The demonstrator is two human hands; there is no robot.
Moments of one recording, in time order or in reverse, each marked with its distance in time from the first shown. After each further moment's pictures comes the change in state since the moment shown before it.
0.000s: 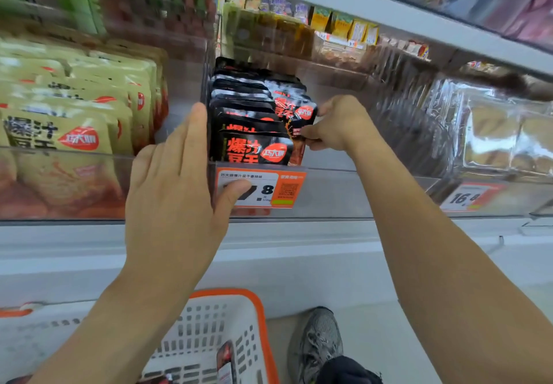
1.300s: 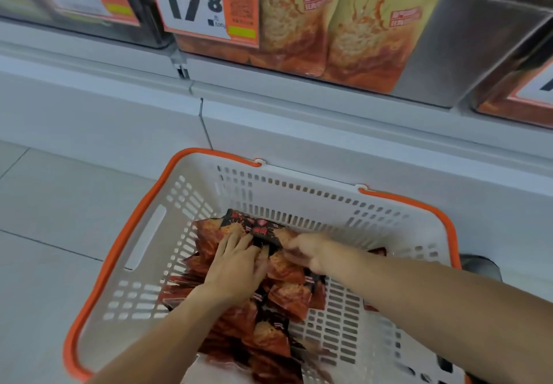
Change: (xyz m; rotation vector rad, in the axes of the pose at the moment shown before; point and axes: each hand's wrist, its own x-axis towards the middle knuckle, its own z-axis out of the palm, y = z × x) left_hand -0.309 -0.203 -0.047 0.199 -1.183 -0.519; right_hand -0.244 0.113 0.400 0.431 -0.787 0.943
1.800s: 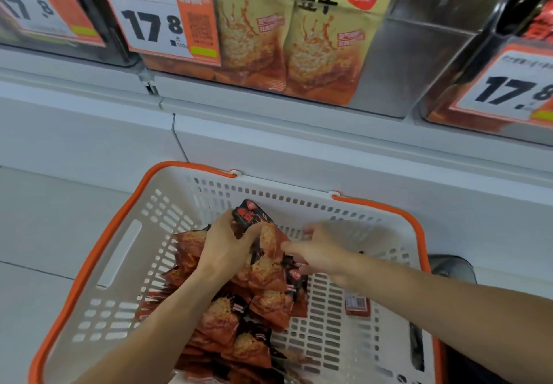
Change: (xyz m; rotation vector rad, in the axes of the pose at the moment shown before) left_hand 0.019 0.043 -0.057 -0.883 0.301 -0.241; right_hand -0.093 -0.022 -0.046 -0.518 -0.026 -0.292
